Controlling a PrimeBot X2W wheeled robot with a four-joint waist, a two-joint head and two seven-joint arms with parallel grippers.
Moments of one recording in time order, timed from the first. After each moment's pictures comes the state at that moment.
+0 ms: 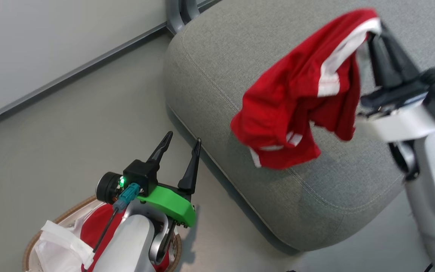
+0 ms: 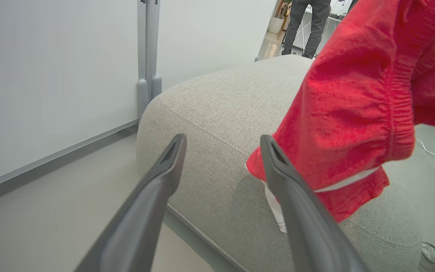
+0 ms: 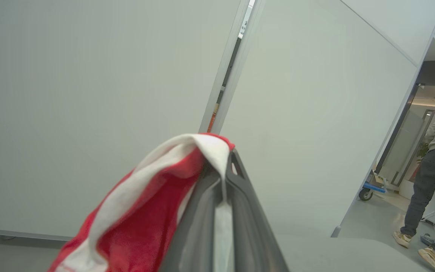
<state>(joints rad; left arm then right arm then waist) -0.36 0.05 -0.43 0.43 -0.32 -0.12 -0.26 -0.53 -0.22 0.13 -0.02 0.09 0.13 -0.26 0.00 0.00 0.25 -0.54</state>
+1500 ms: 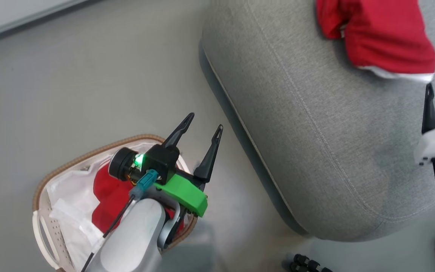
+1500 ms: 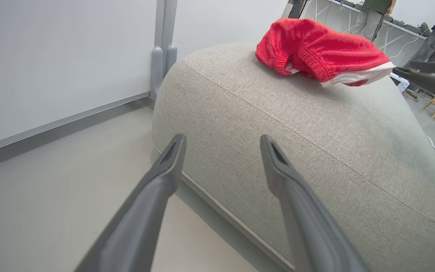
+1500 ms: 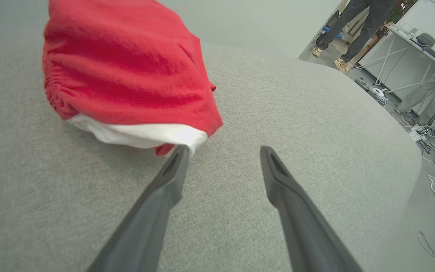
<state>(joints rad) -0.47 0.08 -0.56 0.41 -0.31 -0.13 -0.26 -0.58 -0.21 -0.33 0.62 -0.13 0.13 -0.26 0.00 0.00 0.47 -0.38</state>
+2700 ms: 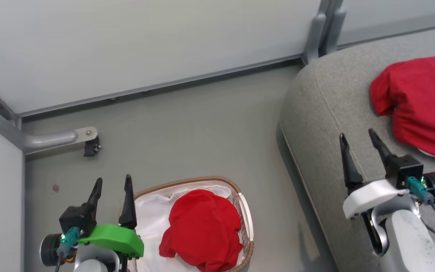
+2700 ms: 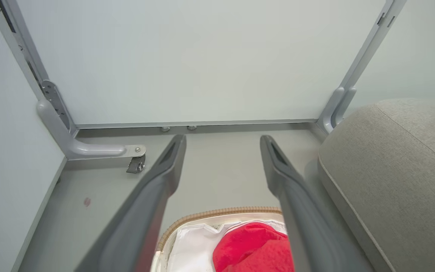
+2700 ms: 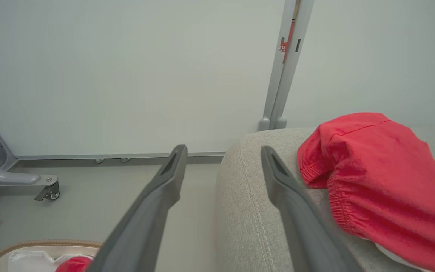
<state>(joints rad) -0.14 0.05 -0.11 0.41 -0.27 -0.07 -0.26 -0.28 -0.05 -0.05 0.35 0.03 0.13 -0.26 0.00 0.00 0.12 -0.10</state>
